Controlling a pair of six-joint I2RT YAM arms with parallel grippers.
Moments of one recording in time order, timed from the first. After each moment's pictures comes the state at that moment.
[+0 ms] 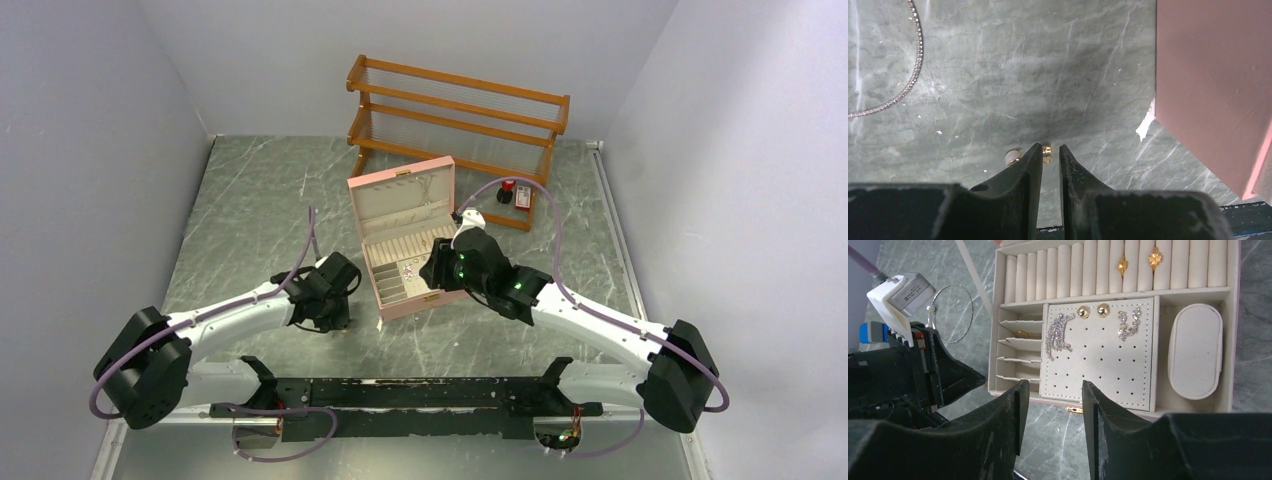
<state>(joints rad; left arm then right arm) -0.75 1.22 0.59 -0.57 -0.13 -0.83 0.86 1.15 0.76 -0.19 0.15 0.62</state>
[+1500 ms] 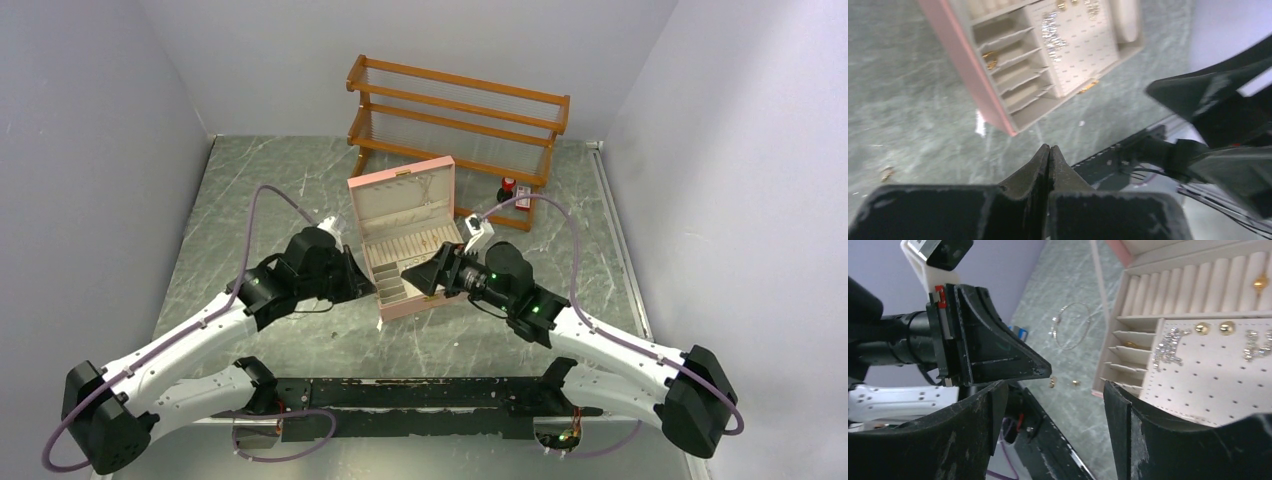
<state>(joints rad) -0.74 0.96 0.73 -0.48 0.06 -0.88 0.84 0.98 0.55 0.20 -0.09 0.79</state>
